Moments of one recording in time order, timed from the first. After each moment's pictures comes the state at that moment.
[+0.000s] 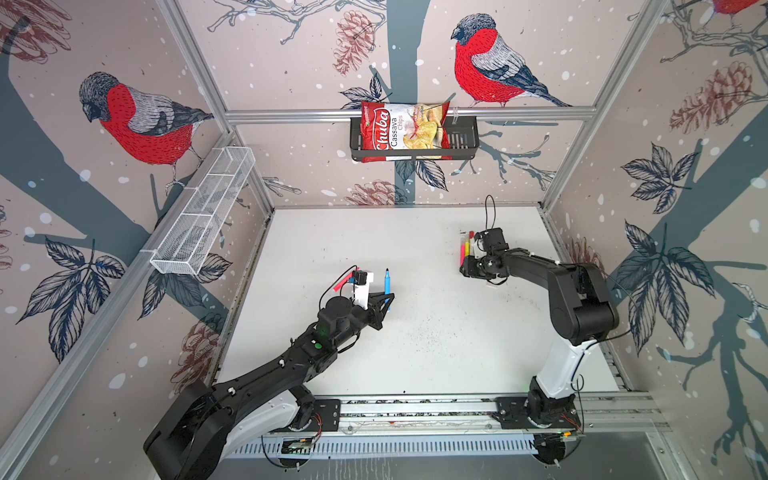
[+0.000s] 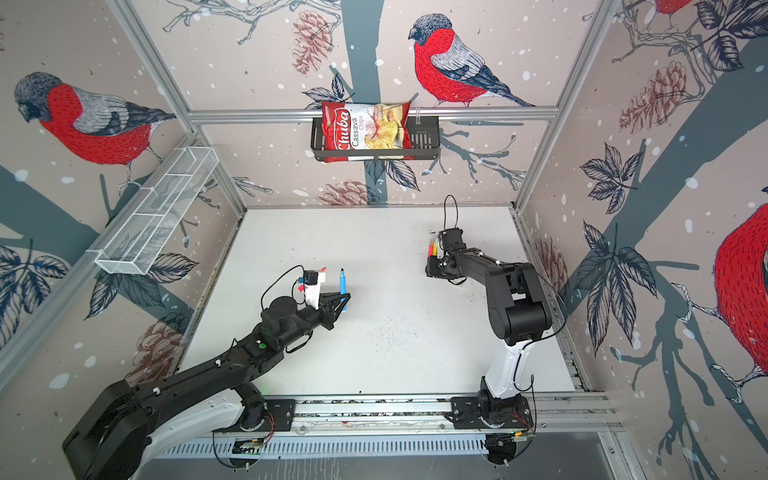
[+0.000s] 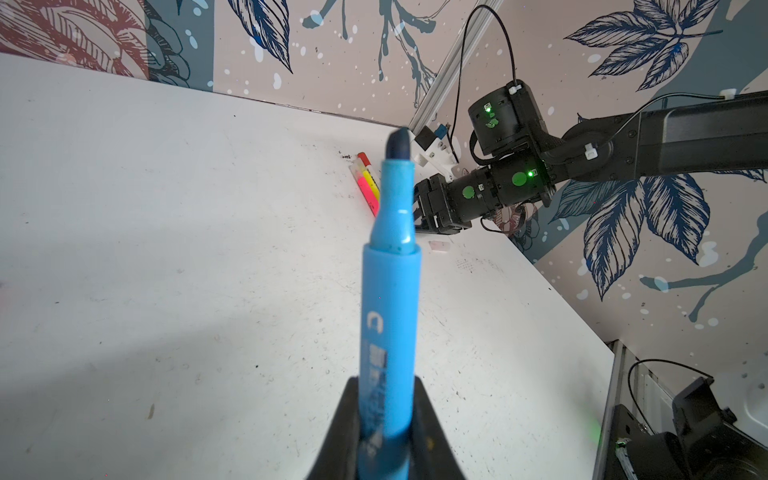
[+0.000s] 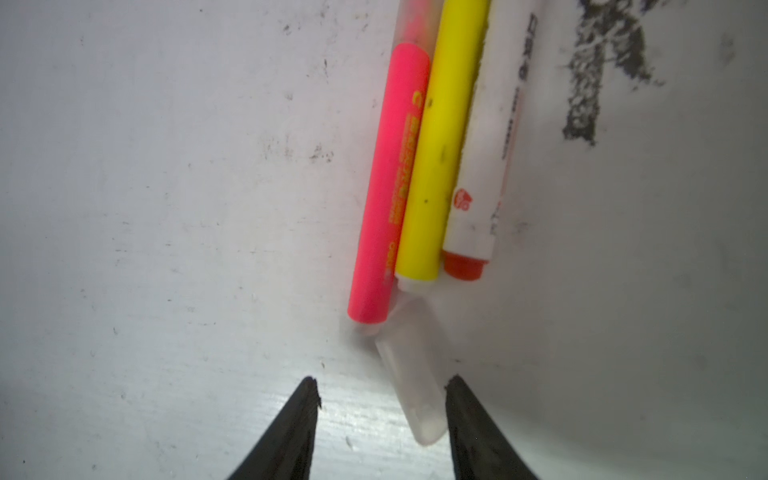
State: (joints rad) left arm -0.68 0.99 0.32 0.46 0.15 -0.46; right arm 0.27 1.85 1.10 -0.31 -0.18 0.24
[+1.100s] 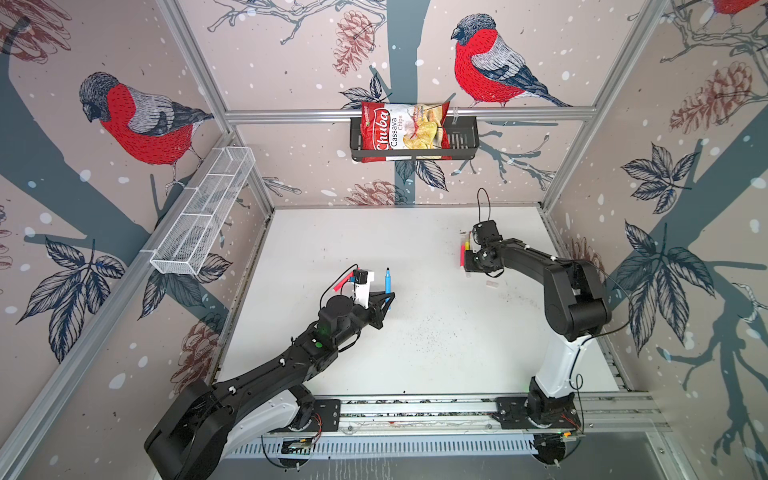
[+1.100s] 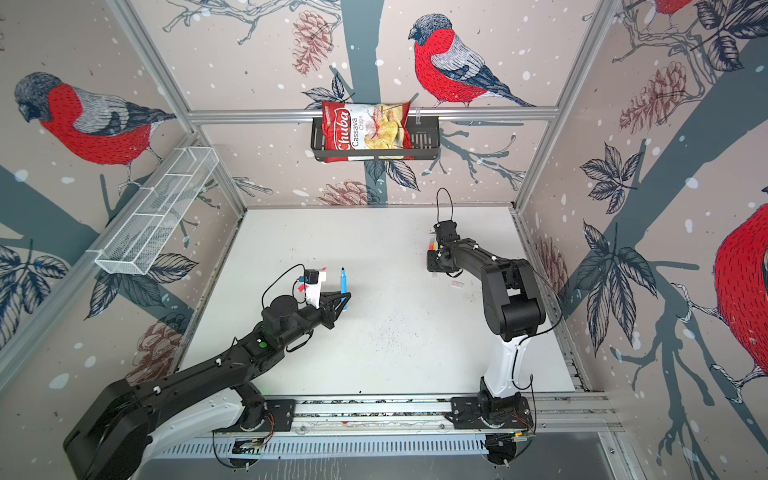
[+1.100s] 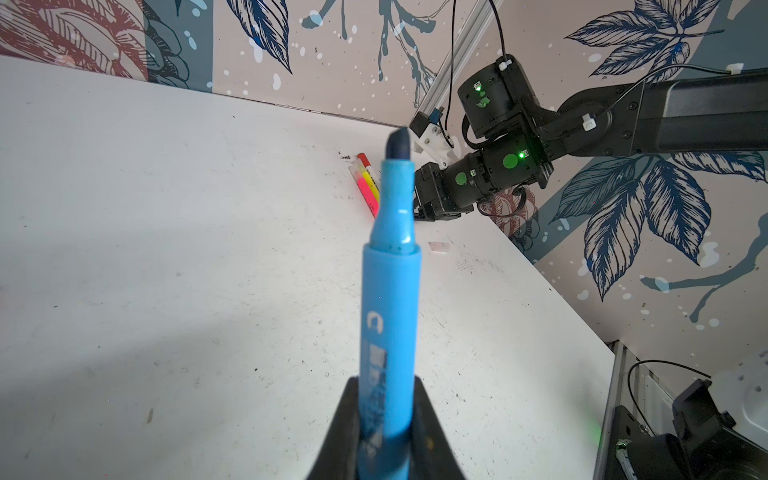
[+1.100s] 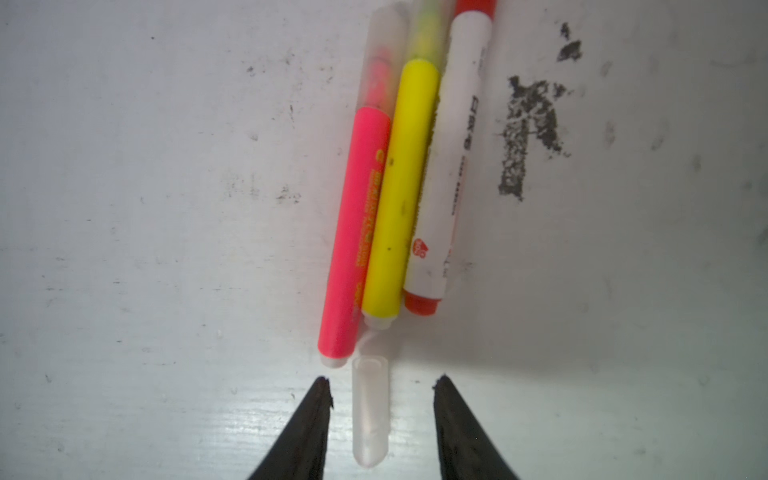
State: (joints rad) left arm -0.68 1.00 0.33 0.45 0.15 -0.46; right arm 0.31 1.92 1.27 -0.46 -0.01 0.20
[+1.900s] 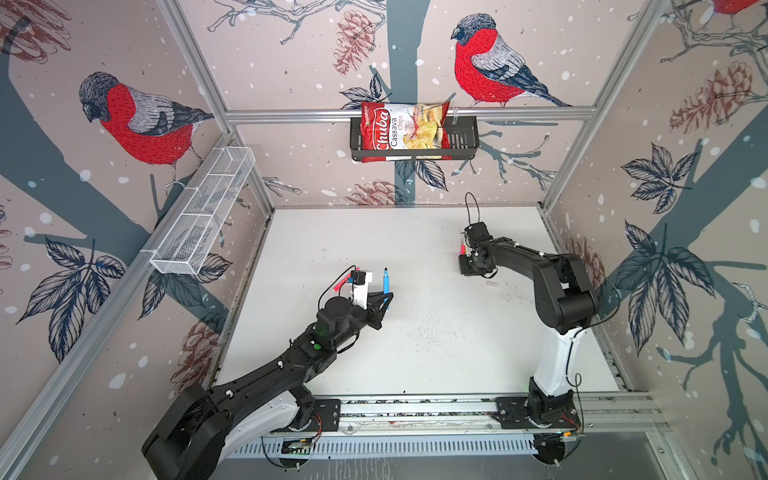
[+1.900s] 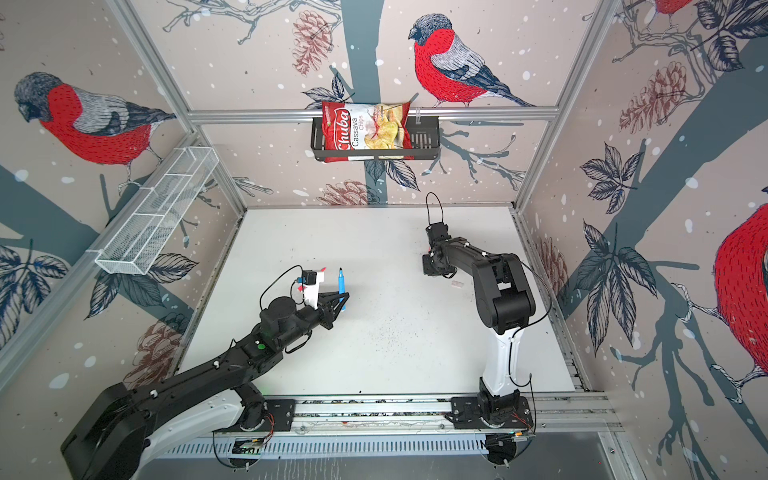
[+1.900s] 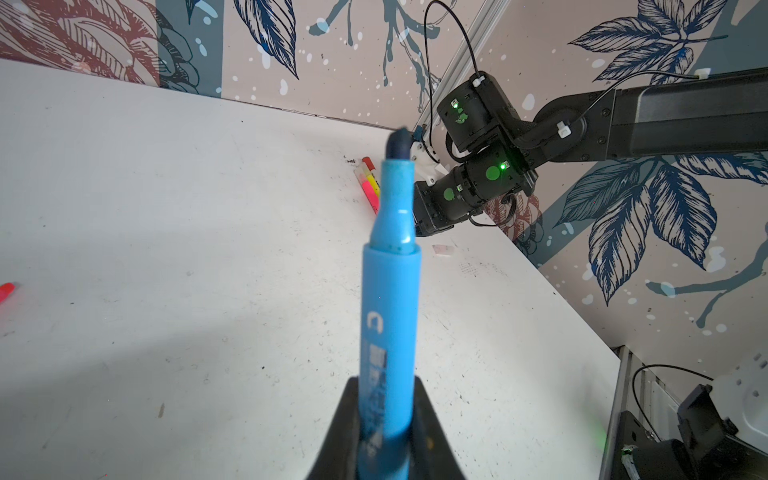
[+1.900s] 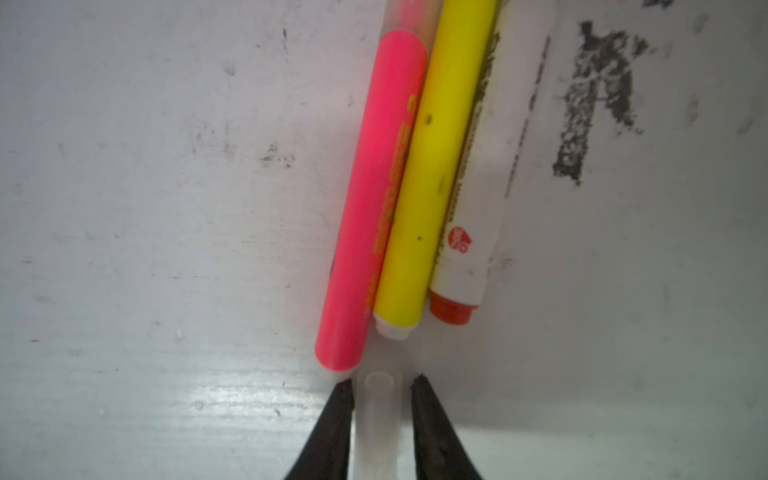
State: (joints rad) left arm -0.68 0.97 0.32 0.44 0.13 -0.46; right arm 0.33 1.99 1.32 -0.52 0.04 0.16
